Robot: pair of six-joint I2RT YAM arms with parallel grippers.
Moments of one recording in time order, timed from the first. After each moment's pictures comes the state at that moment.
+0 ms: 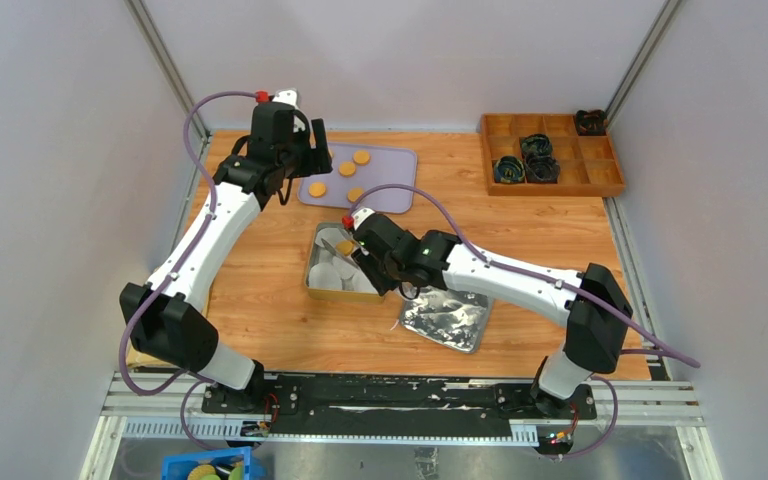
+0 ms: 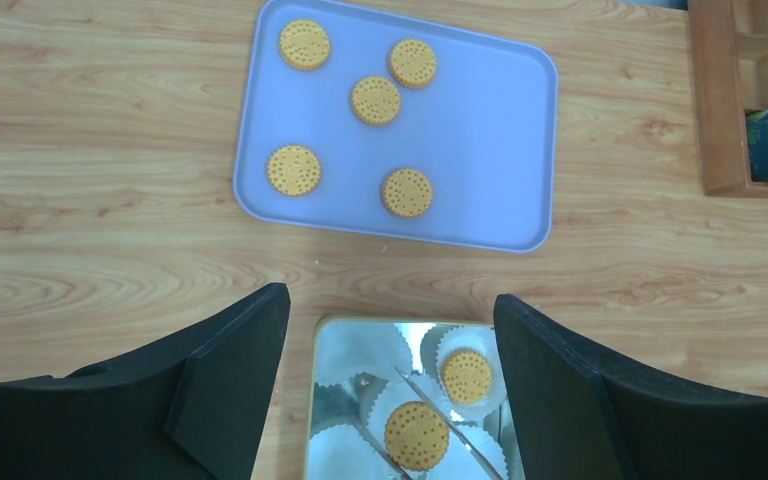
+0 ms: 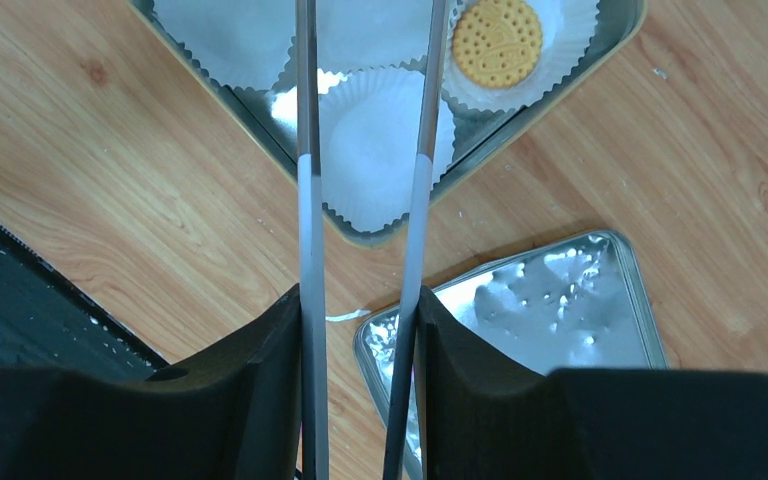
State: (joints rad) left arm -0.31 1.49 1.51 -0.56 -0.13 -0.32; right arm 1.07 1.61 1.34 -0.63 0.19 0.21
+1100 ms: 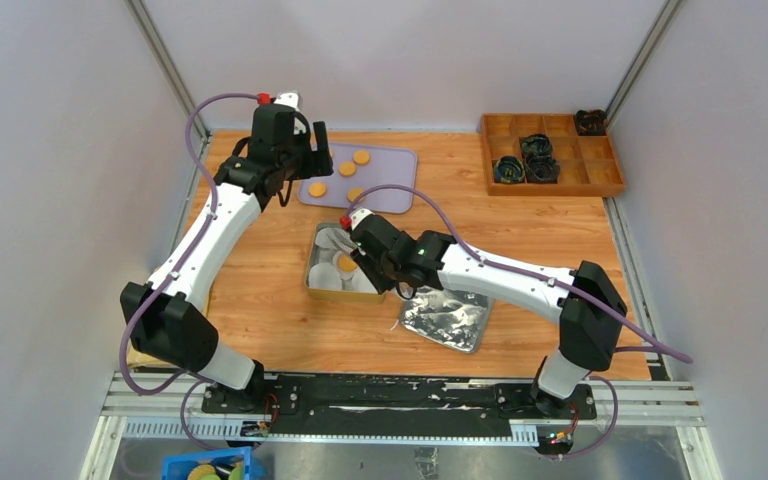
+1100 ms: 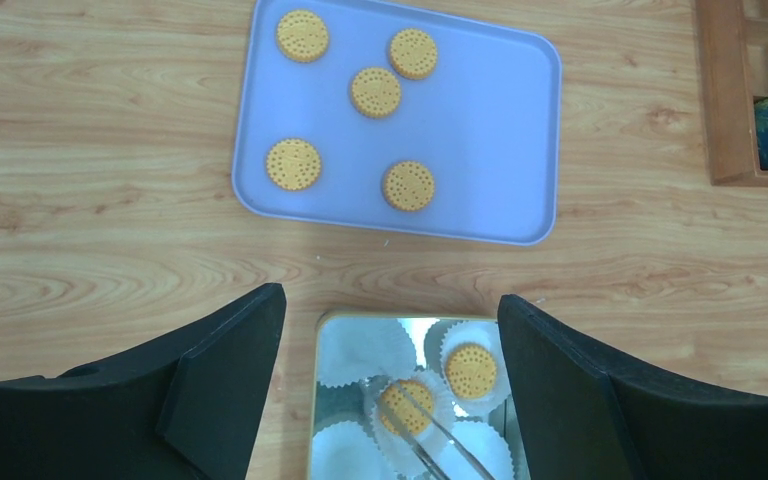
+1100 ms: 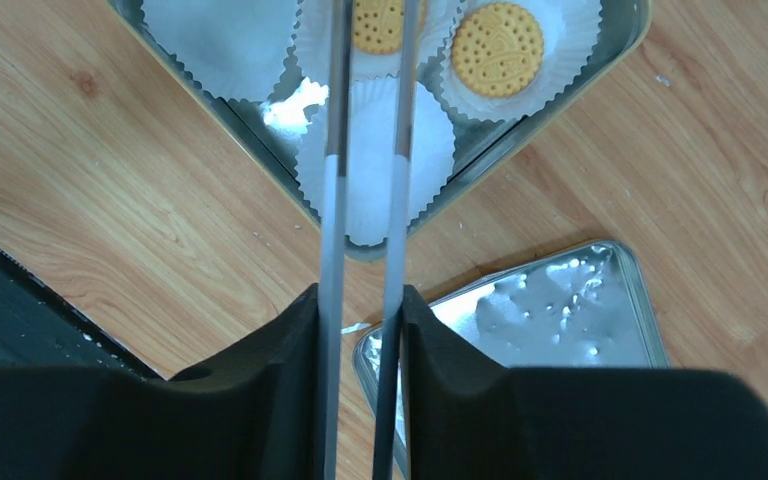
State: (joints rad) left arm -0.31 1.49 1.49 -0.55 -0.13 -0.31; right arm 1.07 1.65 1.35 -0.61 0.20 0.20
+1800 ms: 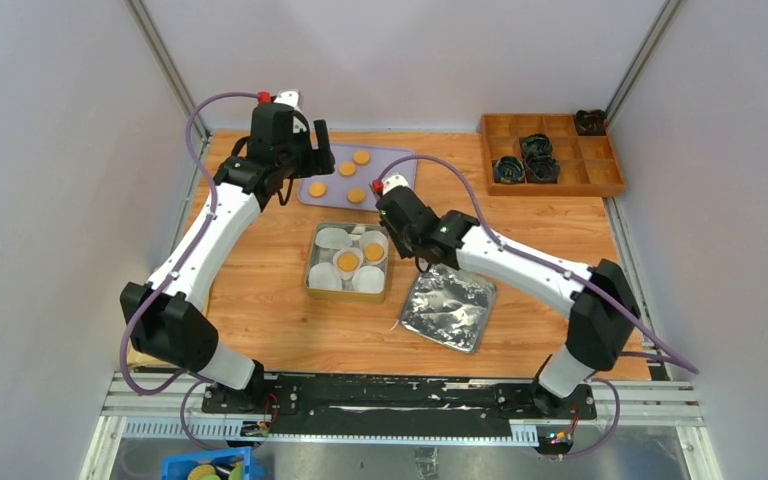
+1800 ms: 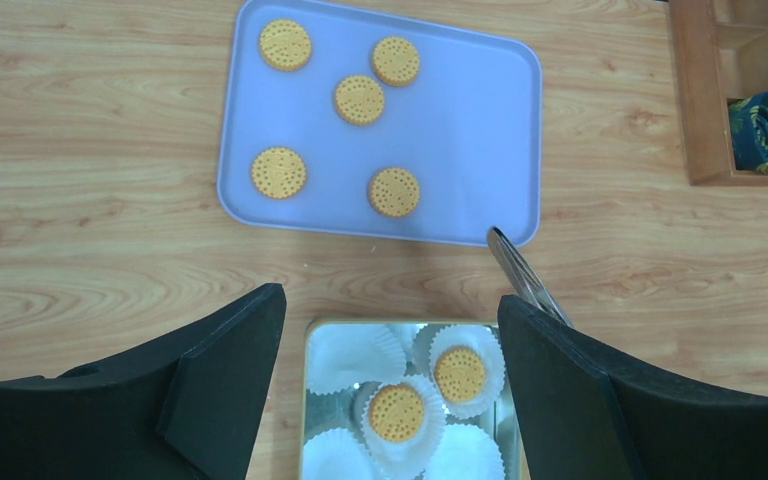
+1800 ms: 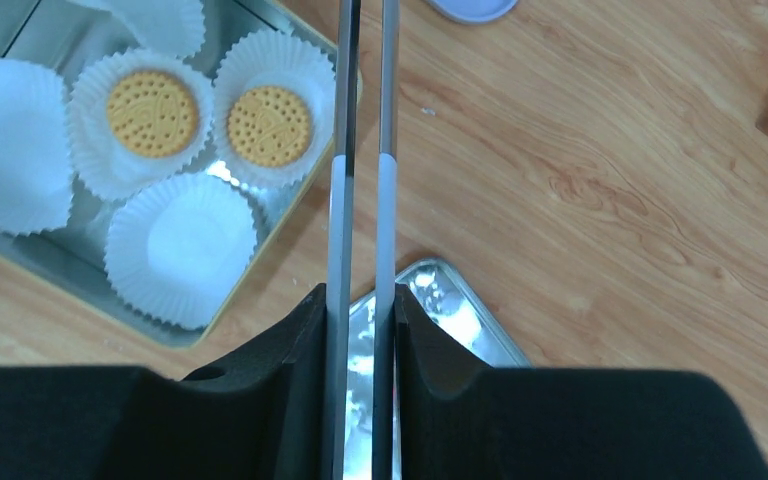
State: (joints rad) left arm -0.30 1.49 1.49 -0.53 -0.09 -0.31; right arm 0.92 1.57 1.32 -0.57 0.39 0.19
